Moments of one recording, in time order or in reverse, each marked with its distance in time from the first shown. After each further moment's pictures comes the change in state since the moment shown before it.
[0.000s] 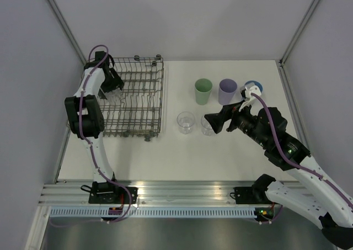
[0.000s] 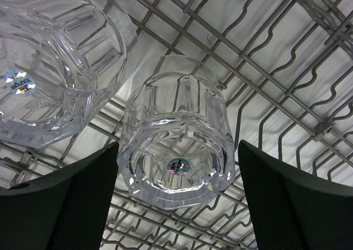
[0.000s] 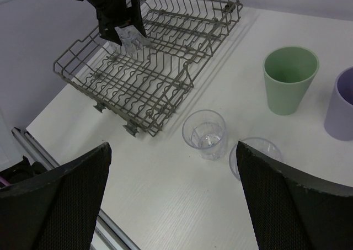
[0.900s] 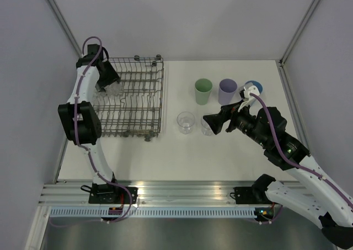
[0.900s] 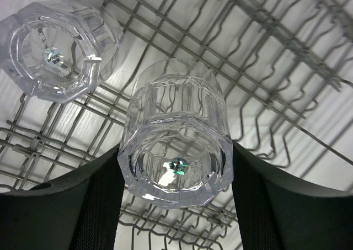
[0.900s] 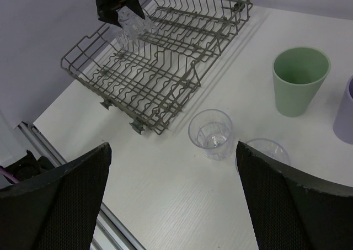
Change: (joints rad) left arm 0.005 -0.098 0.004 -0.016 0.049 0.020; right arm 0.000 0.005 0.000 0.007 -0.034 -0.002
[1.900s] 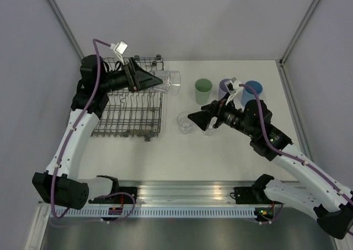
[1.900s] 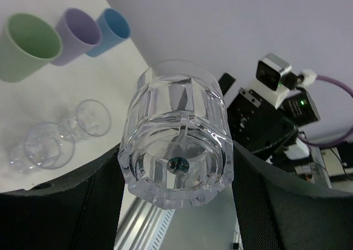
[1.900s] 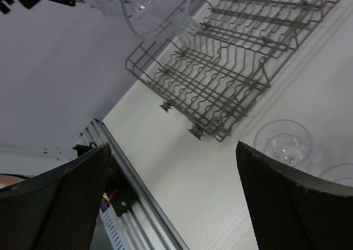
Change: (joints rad) left arm -0.264 -0.791 -0.532 0.641 1.032 -0.254; right arm -0.008 0.148 -0.036 0.217 -0.190 0.193
